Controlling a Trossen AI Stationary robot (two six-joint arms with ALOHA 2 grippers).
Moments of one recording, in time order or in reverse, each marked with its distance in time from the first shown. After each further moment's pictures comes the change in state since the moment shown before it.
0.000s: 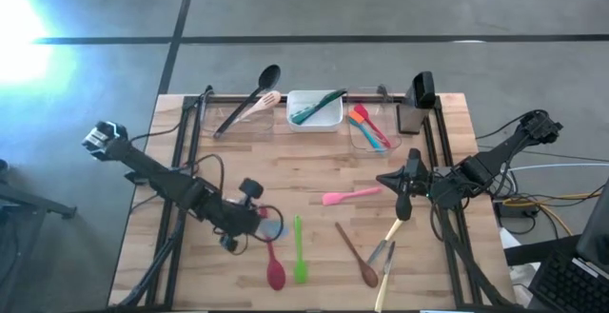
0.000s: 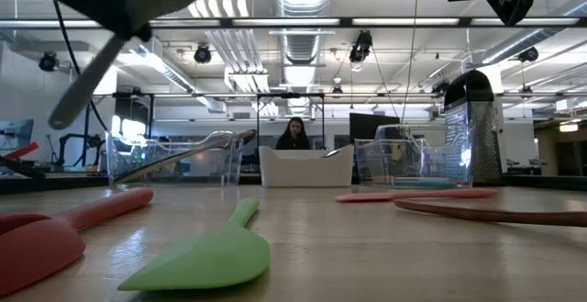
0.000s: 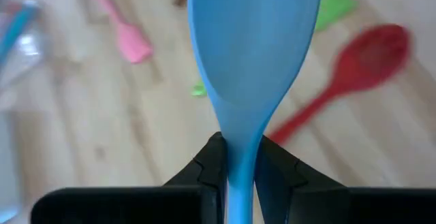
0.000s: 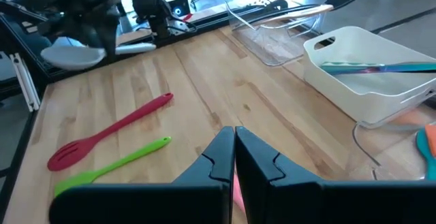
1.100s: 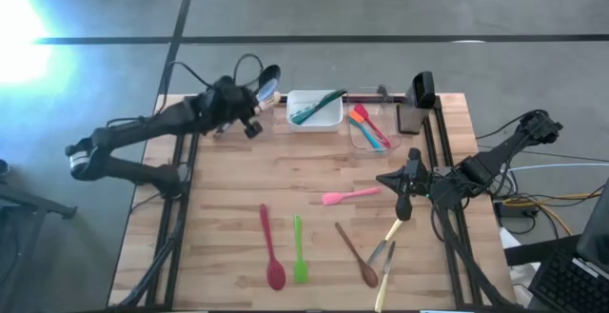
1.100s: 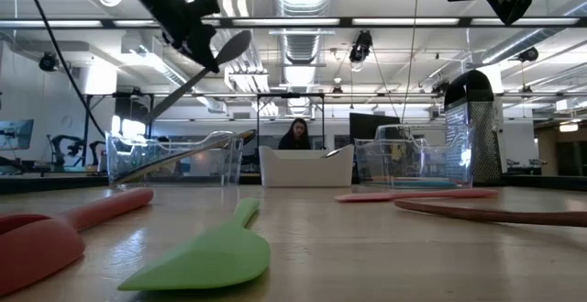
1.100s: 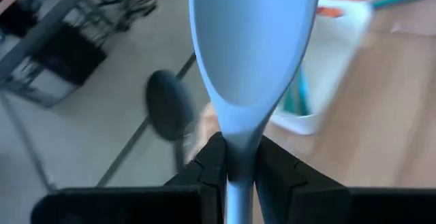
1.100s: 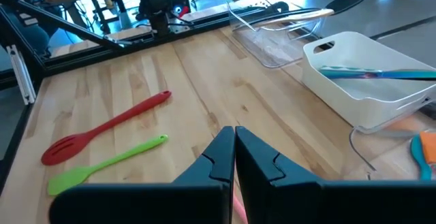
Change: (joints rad) left arm 0.971 -0.151 0.003 0.205 -0.109 0.139; right arm -0.001 0.000 0.000 0.000 0.000 -0.037
